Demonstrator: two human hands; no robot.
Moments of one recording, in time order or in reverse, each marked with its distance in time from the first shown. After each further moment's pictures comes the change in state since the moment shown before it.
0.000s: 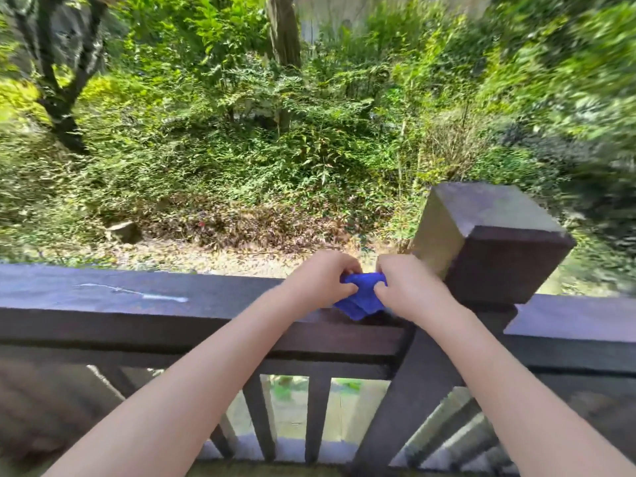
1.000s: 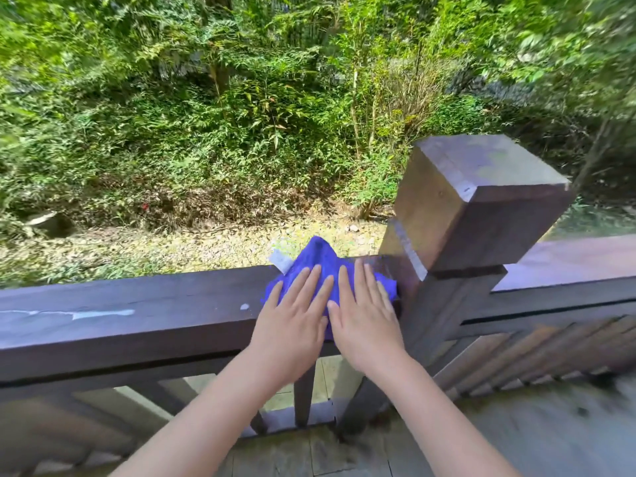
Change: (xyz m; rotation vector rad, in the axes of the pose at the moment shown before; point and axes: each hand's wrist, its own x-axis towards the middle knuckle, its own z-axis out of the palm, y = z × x) left_hand -0.037 -0.049 0.091 0.415 -0.071 0.040; right_hand -0.025 -0.013 0.116 0.034 0.013 0.167
